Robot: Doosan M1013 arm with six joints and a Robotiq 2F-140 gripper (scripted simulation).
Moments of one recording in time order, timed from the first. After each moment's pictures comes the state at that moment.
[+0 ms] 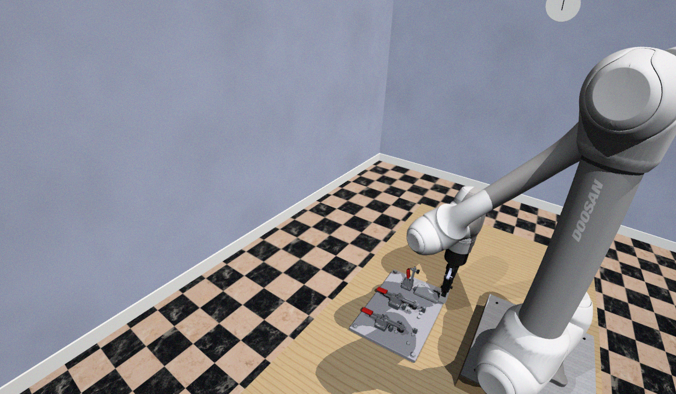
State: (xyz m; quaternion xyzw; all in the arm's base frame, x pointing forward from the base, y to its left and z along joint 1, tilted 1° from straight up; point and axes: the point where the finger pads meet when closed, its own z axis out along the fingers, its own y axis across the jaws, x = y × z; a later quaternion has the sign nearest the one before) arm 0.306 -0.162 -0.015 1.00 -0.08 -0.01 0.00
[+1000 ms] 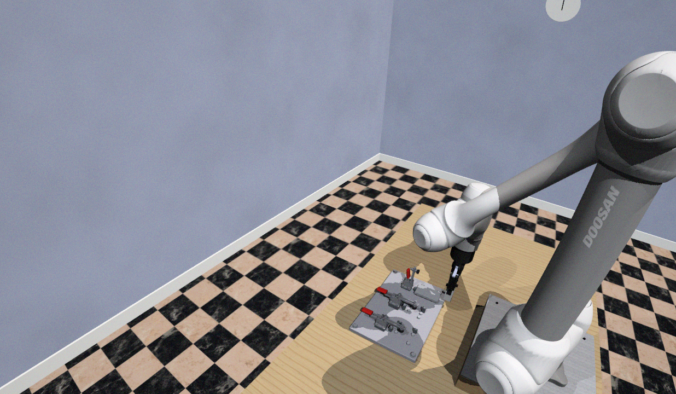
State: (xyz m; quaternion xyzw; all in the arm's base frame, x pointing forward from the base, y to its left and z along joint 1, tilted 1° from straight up) arm 0.291 -0.160 0.003 1.00 -0.08 -0.01 0.00
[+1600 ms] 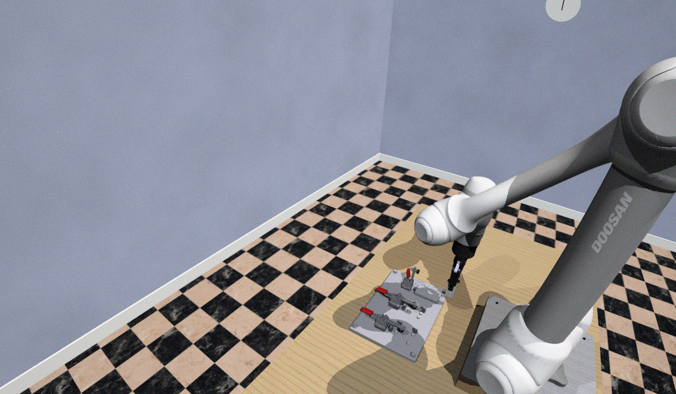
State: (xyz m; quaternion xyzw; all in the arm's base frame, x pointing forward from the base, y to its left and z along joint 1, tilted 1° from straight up) arm 0.291 -0.159 0.024 1.00 -0.08 -0.01 0.00
